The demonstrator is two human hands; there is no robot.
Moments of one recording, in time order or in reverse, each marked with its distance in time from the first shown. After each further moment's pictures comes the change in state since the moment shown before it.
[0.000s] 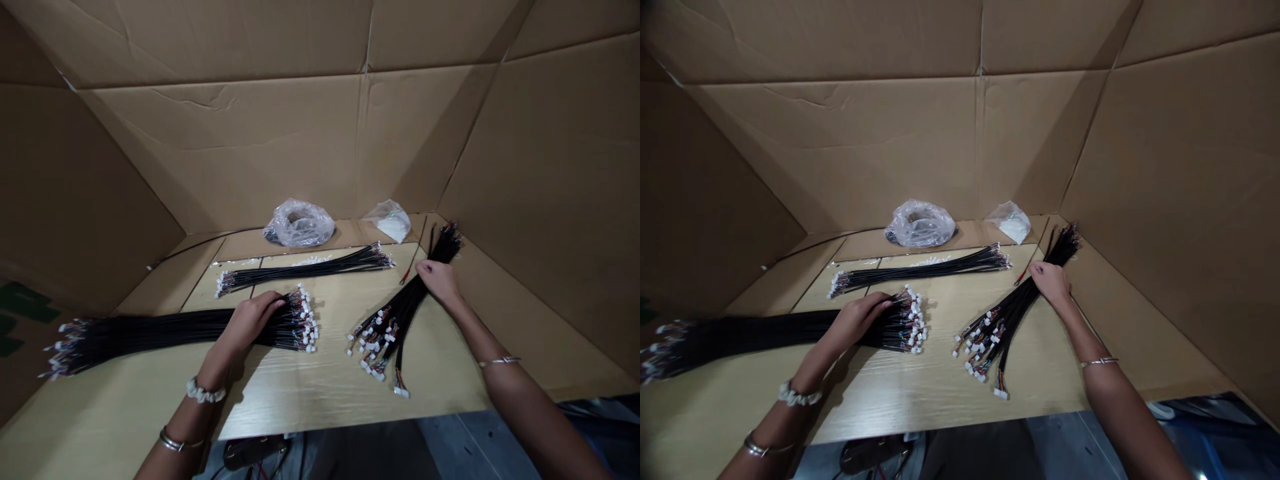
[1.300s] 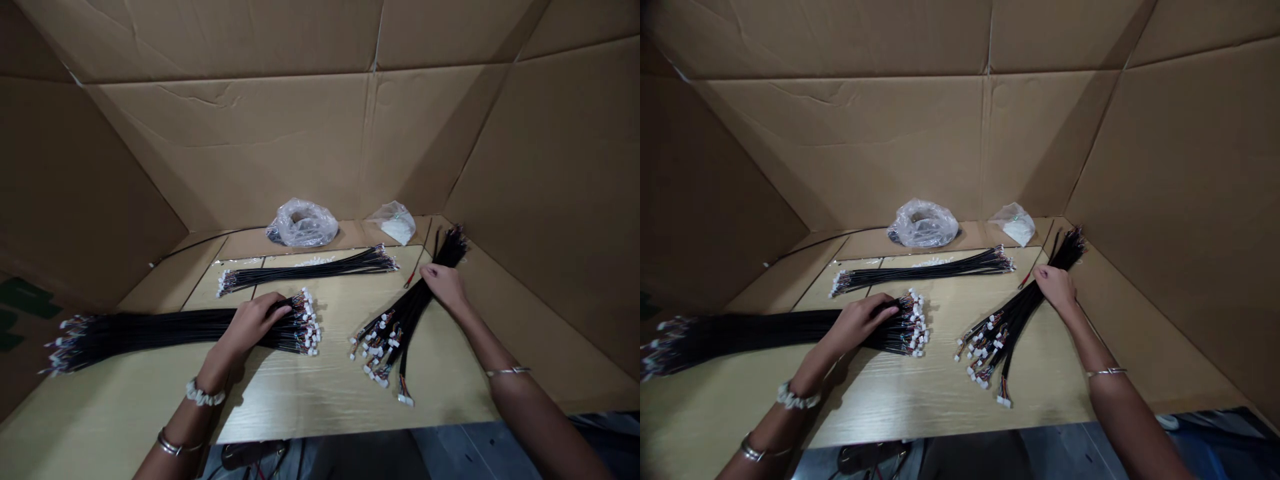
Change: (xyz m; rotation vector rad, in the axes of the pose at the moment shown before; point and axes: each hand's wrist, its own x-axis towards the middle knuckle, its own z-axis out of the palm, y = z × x) left_hand -0.001 0.002 -0.001 0.037 -0.026 0.004; right_hand -0.001 -0.003 -0.003 0.017 -0.014 0.005
